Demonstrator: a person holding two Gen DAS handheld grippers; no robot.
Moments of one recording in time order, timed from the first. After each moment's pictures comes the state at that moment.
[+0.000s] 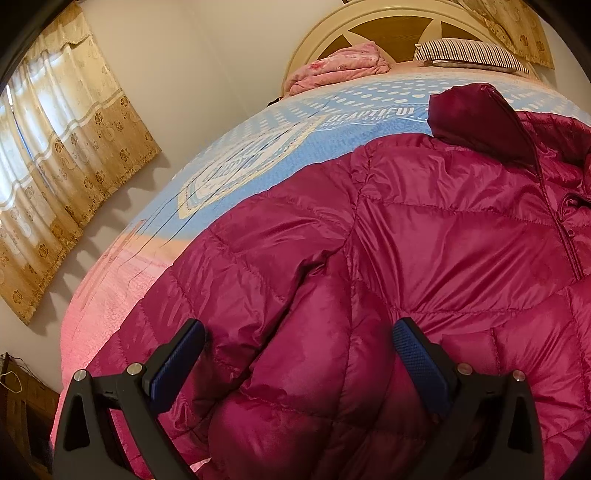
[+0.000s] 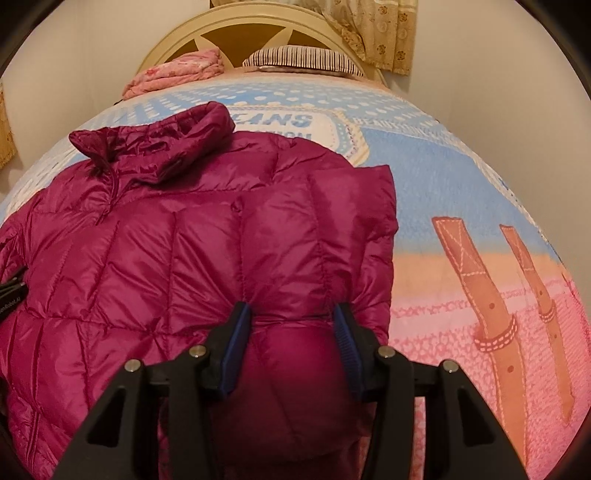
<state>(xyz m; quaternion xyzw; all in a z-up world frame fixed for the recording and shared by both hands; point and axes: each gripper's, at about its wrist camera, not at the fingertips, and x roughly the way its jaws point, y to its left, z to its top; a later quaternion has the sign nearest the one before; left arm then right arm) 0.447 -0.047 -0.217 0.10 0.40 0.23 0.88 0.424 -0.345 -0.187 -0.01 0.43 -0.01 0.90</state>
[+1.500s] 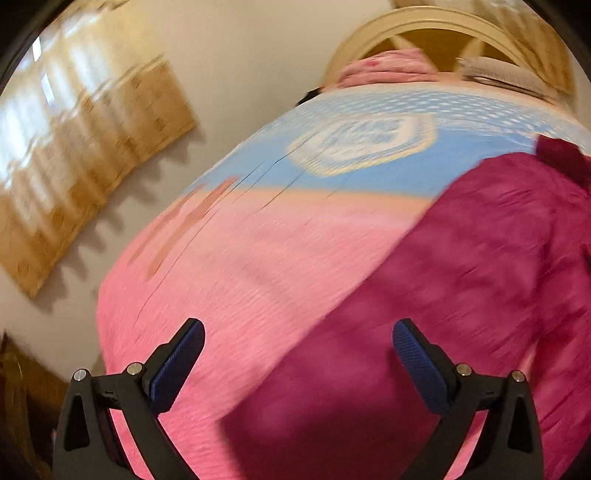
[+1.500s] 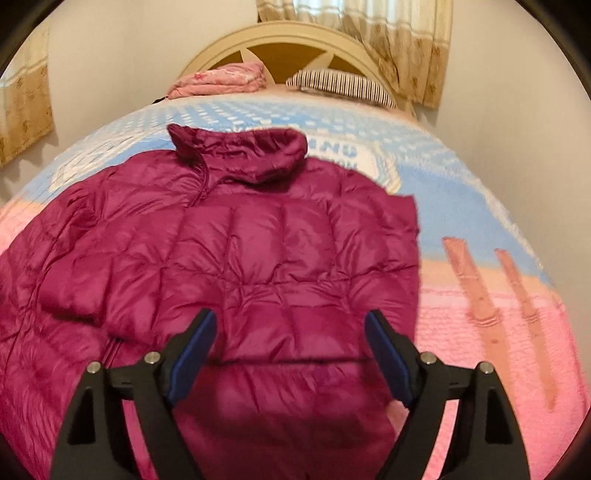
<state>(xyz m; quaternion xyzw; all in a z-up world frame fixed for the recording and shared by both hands) 0.311 0.189 -0.155 0.04 0.41 0.25 0.88 0.345 -0.293 -0.147 -0.06 0.39 0.04 0.92</state>
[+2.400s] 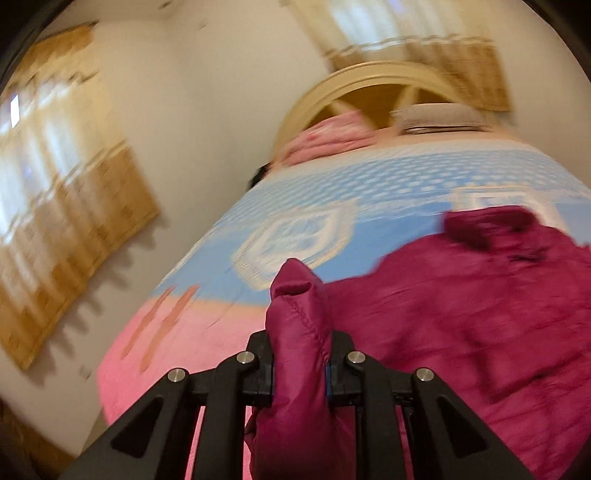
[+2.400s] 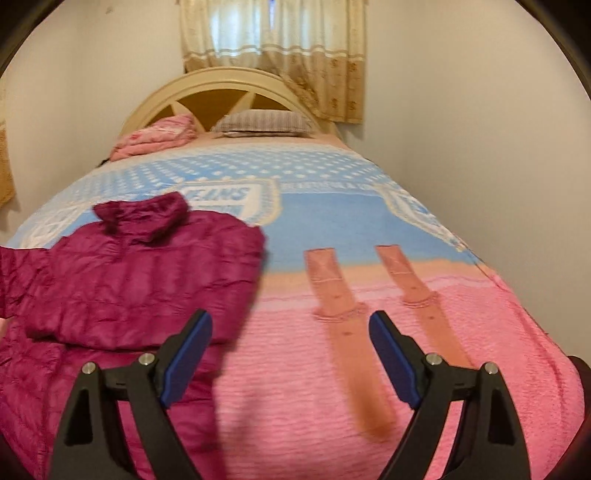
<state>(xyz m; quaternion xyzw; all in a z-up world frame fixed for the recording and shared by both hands) 0.318 0.031 -0.033 0.14 0.30 0.13 0.94 0.299 -0.425 -0.104 0.01 0.32 -0.07 0.94</state>
